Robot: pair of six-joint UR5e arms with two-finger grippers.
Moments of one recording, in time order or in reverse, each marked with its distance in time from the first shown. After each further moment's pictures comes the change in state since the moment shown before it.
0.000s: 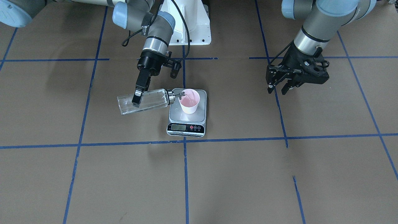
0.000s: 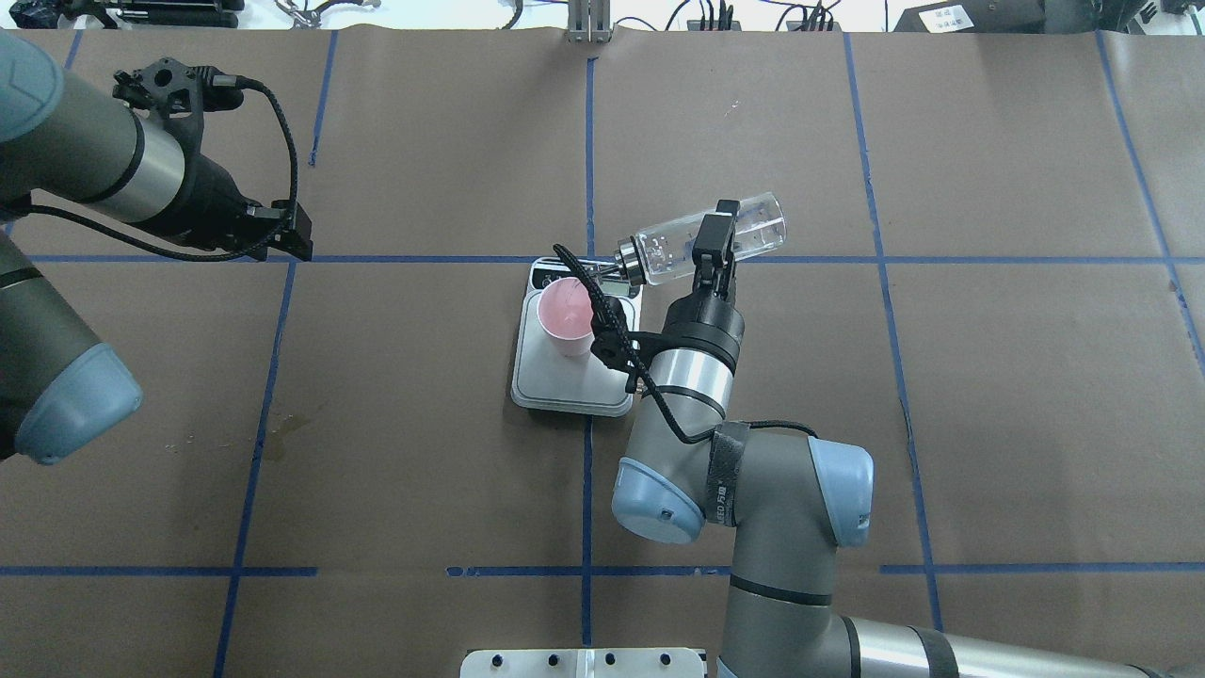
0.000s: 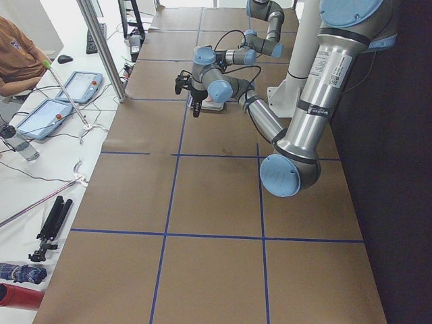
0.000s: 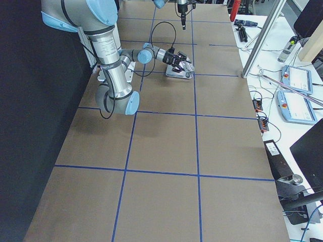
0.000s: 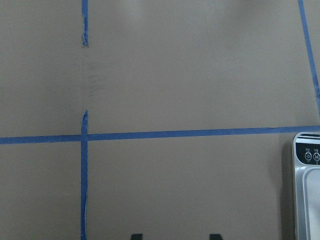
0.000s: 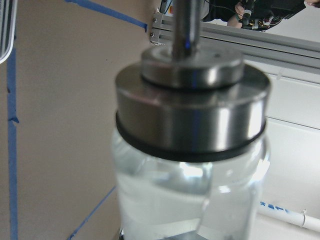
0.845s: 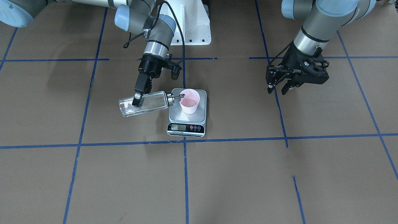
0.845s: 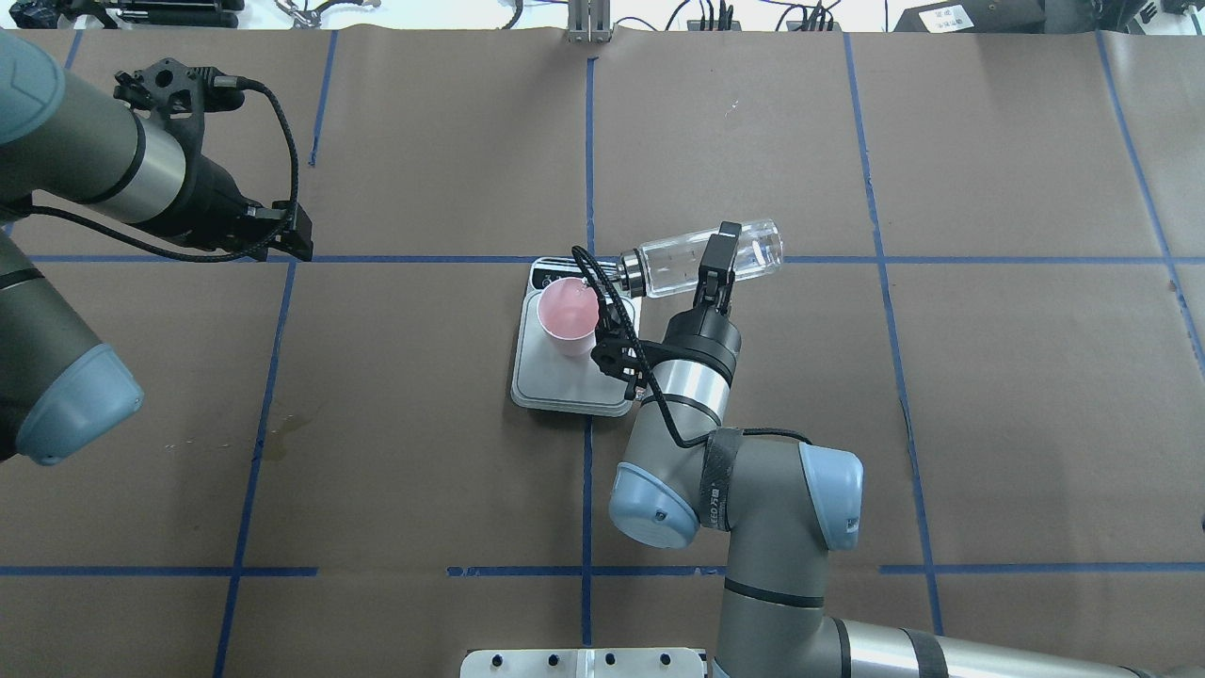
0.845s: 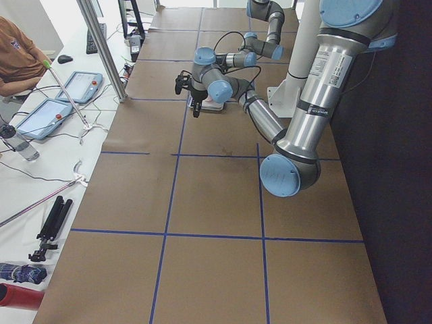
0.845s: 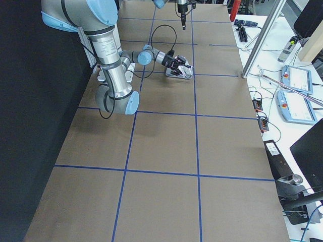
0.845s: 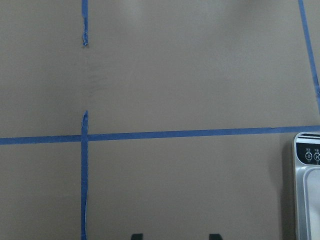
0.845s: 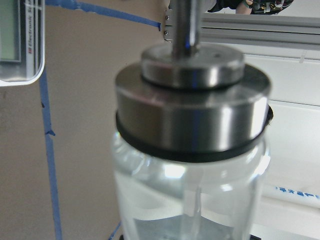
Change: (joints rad) left arm 0.001 0.000 0.000 0.000 0.002 0.001; right arm -0.010 0.005 -0.043 0.001 0.055 0.124
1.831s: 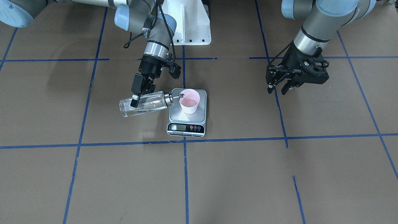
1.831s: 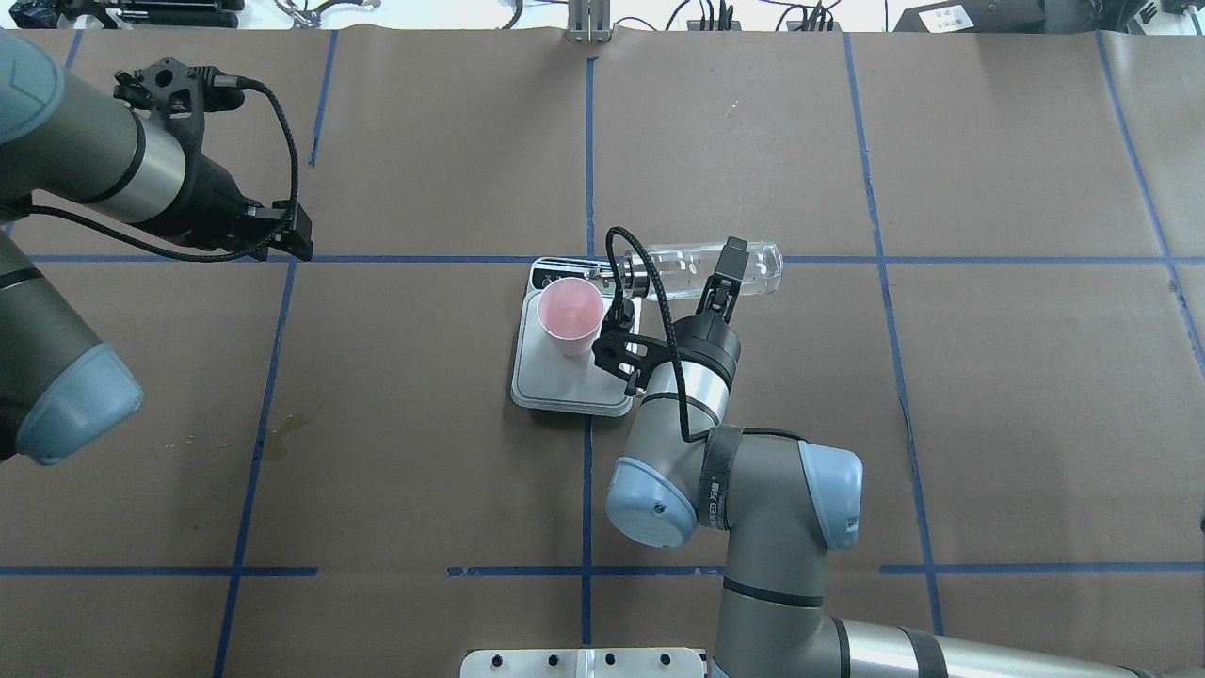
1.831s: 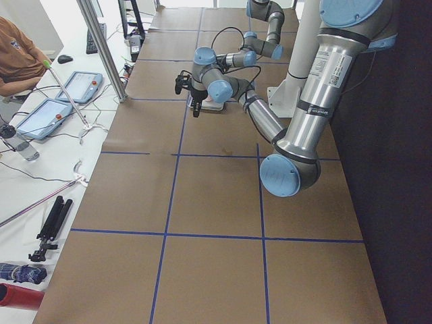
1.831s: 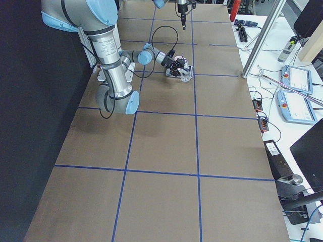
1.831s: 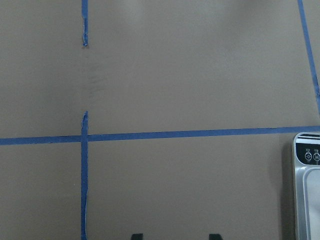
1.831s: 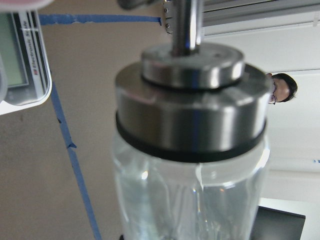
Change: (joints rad) left arm 0.000 0.000 0.000 0.000 0.000 0.001; right arm -0.002 0.003 0.002 0.006 0.093 0.170
